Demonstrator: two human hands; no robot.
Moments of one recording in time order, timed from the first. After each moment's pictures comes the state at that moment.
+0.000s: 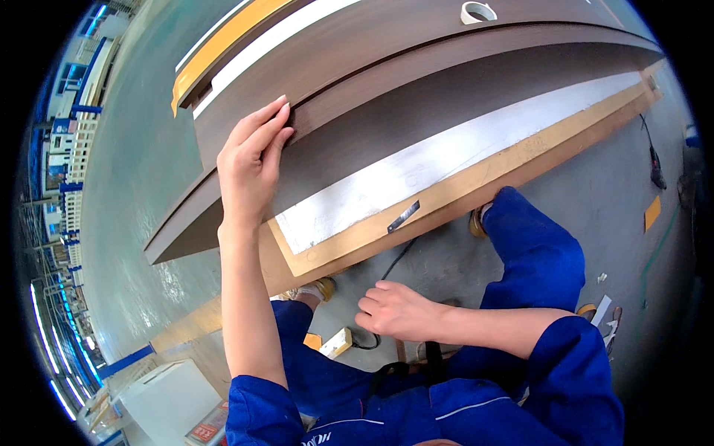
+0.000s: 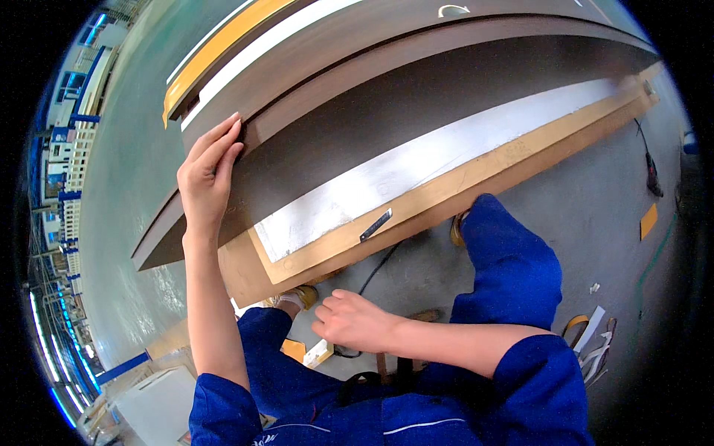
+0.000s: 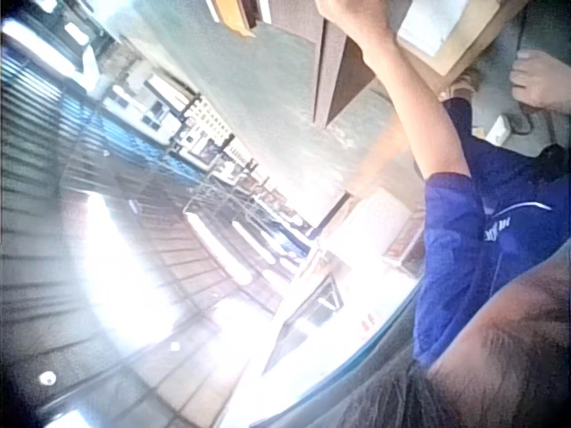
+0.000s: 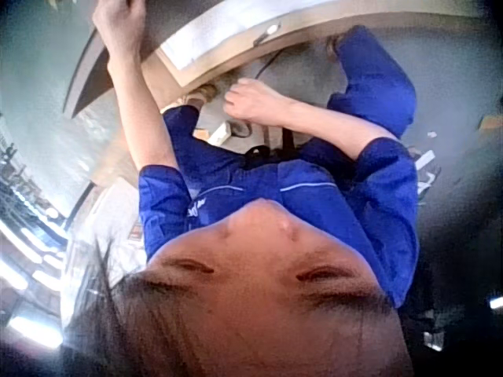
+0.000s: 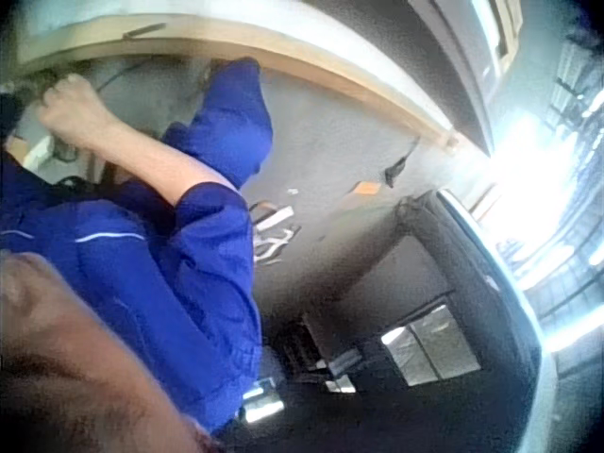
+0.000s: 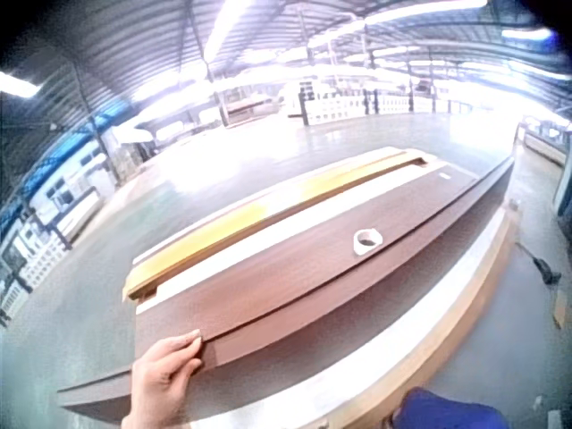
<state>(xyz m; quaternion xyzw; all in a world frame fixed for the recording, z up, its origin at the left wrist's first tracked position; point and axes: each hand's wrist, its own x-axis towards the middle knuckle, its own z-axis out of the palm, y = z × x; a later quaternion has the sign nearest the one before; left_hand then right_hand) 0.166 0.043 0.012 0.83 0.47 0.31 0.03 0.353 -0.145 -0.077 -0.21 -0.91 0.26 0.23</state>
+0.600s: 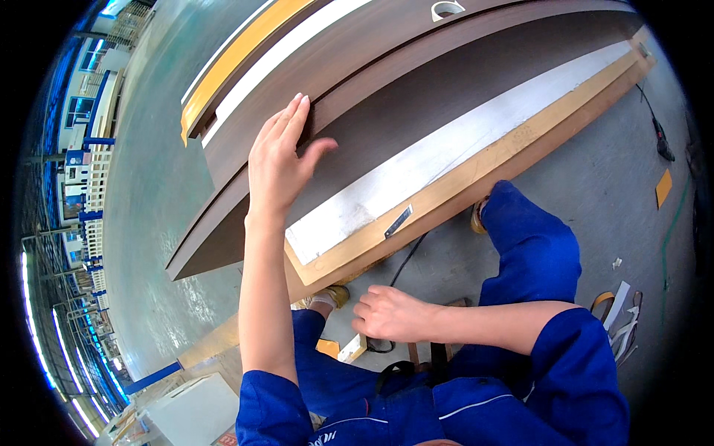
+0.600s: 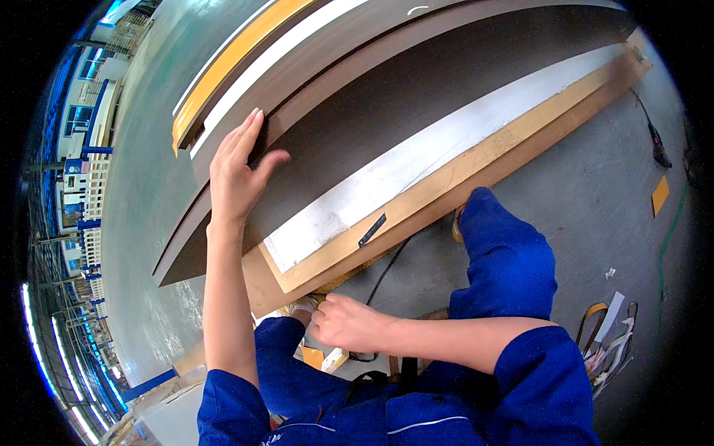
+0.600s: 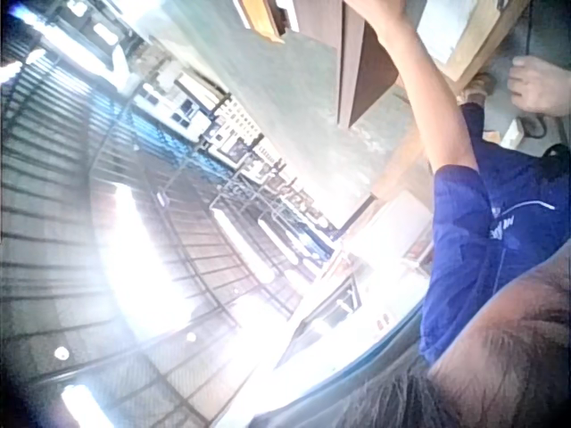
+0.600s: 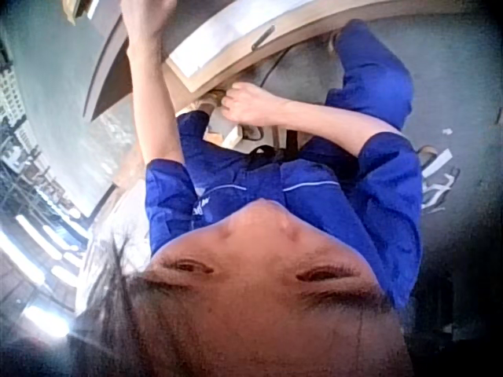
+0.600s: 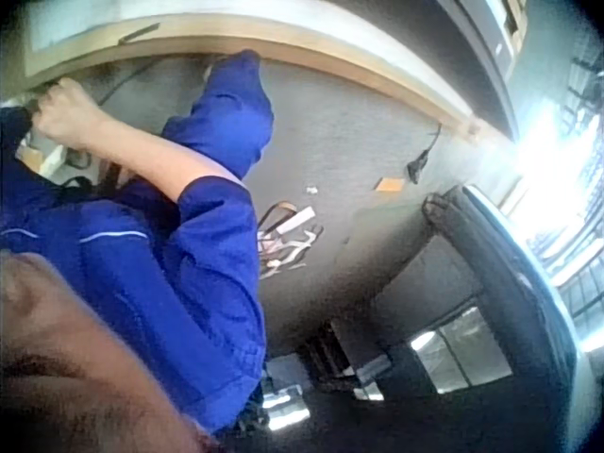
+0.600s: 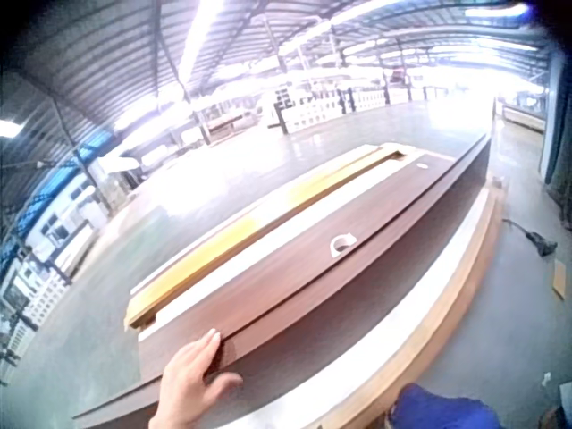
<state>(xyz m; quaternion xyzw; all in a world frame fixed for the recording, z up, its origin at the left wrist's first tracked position) 0.216 0.057 0.001 0.86 0.44 0.24 -0.07 0.363 -0.152 -0.069 -0.21 -0.91 0.23 0.26</state>
